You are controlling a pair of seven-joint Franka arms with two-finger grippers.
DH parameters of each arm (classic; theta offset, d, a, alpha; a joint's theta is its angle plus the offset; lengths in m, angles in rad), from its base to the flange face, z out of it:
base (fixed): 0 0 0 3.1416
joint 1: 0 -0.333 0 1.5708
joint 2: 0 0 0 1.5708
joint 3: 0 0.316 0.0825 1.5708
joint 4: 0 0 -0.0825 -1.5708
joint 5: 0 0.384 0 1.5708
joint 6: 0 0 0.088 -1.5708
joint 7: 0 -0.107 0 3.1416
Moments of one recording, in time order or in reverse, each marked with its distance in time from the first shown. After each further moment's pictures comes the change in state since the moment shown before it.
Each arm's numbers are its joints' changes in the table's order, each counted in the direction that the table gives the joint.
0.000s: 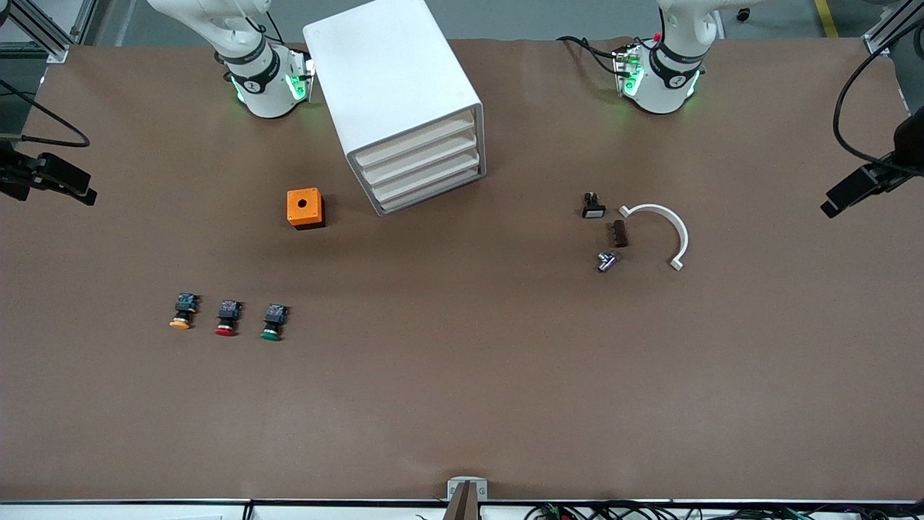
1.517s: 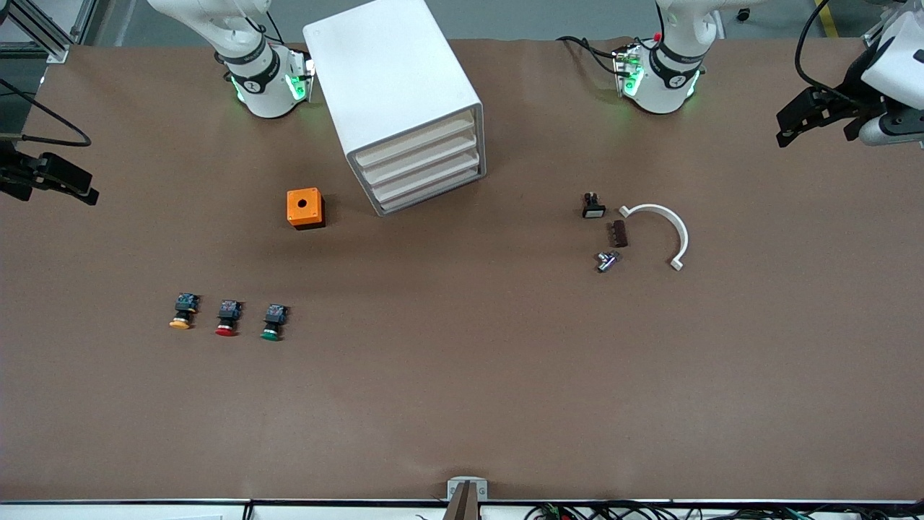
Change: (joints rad) left arm 0.017 -0.161 -0.059 -0.146 -0.016 -0.096 -0.205; right arm 0.000 0.000 0.000 0.000 0.012 -0.001 0.000
